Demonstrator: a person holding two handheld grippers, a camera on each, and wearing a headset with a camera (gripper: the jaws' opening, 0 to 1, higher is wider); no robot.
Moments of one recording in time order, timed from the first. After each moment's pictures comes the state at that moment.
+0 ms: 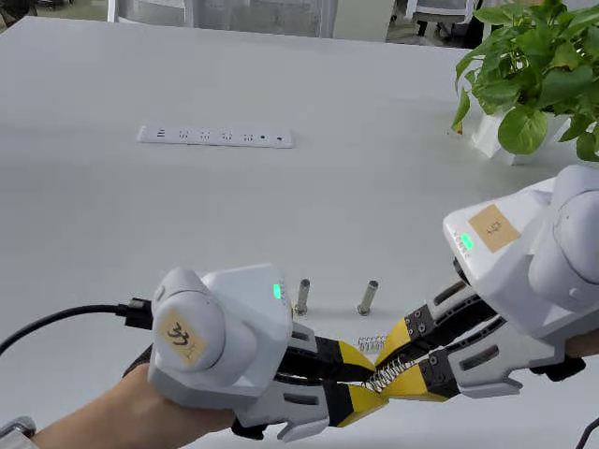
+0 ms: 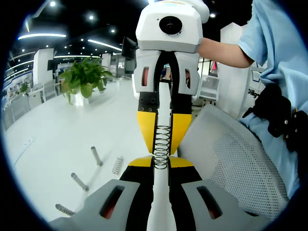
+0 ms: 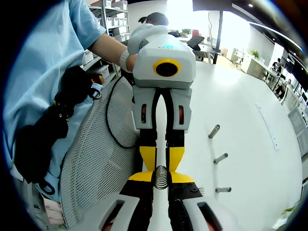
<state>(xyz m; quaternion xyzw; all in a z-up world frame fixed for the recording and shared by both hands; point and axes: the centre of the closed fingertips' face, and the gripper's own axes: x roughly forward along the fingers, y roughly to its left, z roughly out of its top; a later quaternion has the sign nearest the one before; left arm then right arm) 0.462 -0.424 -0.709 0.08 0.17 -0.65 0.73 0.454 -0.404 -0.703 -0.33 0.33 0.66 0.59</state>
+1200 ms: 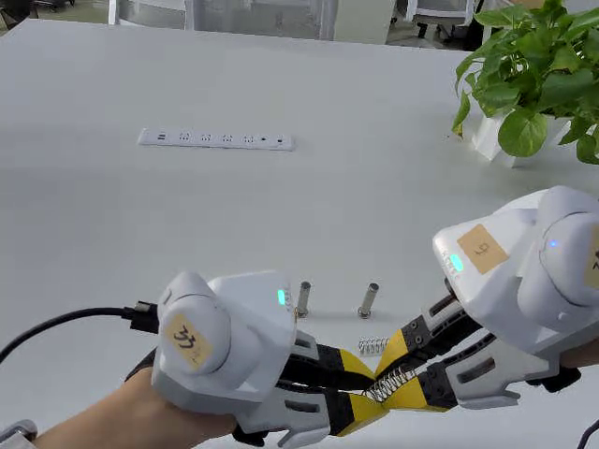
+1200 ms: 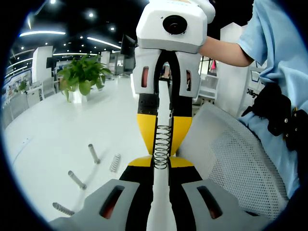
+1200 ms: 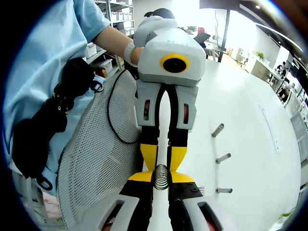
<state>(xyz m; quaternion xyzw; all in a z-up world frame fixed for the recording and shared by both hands) 0.459 -0.425 -0.715 0.08 0.18 -0.66 0.72 0.451 -0.408 -0.711 -0.36 0.33 0.66 0.57</state>
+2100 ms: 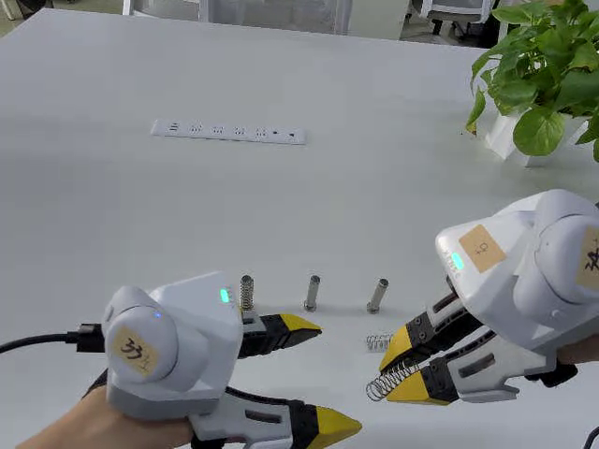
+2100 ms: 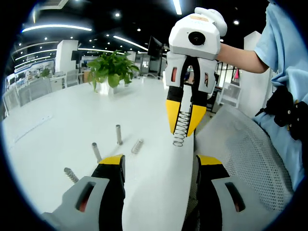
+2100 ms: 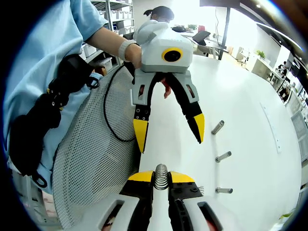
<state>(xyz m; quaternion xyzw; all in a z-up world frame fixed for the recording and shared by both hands) 0.481 -0.372 -0.731 0.05 0.20 -0.56 0.80 0.458 -0.407 -0.722 -0.36 0.34 0.66 0.57</state>
